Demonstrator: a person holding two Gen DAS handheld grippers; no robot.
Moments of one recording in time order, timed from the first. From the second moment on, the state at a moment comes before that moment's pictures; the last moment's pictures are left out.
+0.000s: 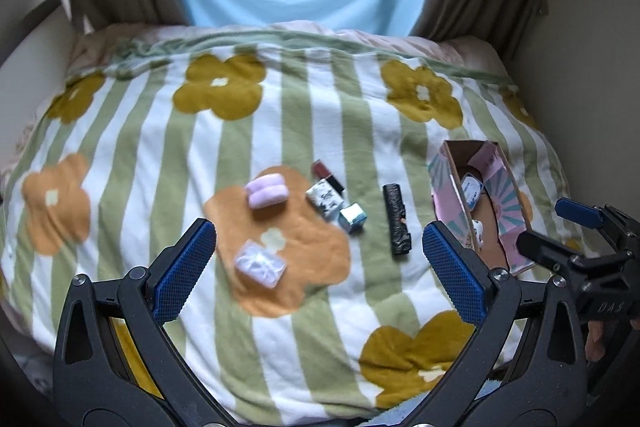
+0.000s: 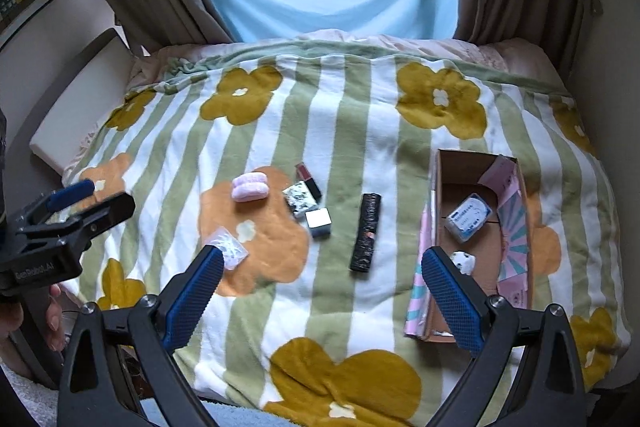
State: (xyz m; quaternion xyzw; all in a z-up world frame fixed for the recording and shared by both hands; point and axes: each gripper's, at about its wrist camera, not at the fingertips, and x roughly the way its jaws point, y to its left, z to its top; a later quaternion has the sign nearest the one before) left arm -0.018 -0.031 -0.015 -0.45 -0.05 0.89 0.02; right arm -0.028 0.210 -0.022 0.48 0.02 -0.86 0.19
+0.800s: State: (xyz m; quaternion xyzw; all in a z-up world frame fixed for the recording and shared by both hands) left arm 0.000 -0.073 -0.064 -0.47 -0.04 0.88 0.02; right arm -0.042 0.168 -0.048 0.45 0.05 -0.85 0.26
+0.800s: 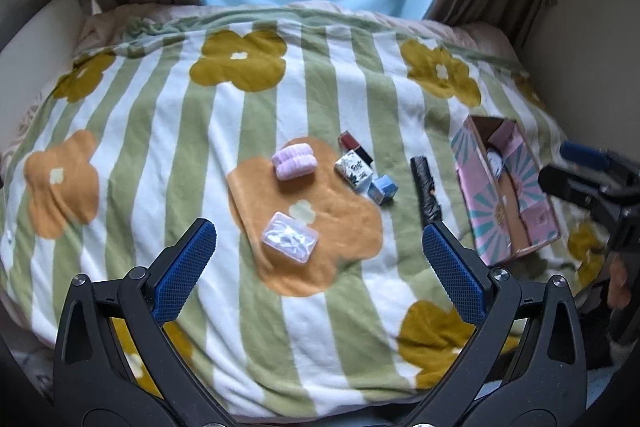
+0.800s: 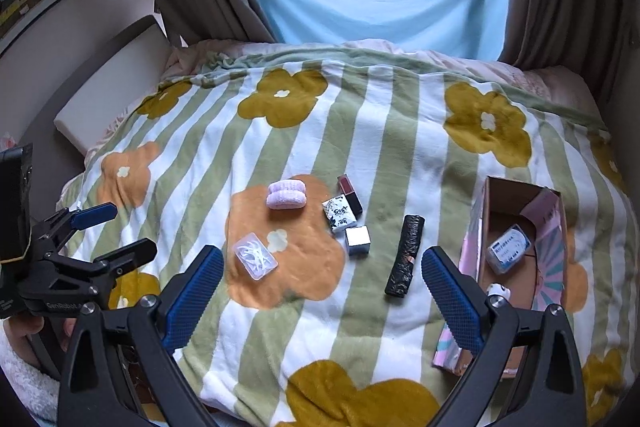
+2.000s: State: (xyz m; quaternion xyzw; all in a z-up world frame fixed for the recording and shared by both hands) left arm -0.095 -0.089 -0.345 -0.55 0.02 0.83 0.10; right arm -0.164 0.118 -0.321 0.51 0.09 -0.83 0.21
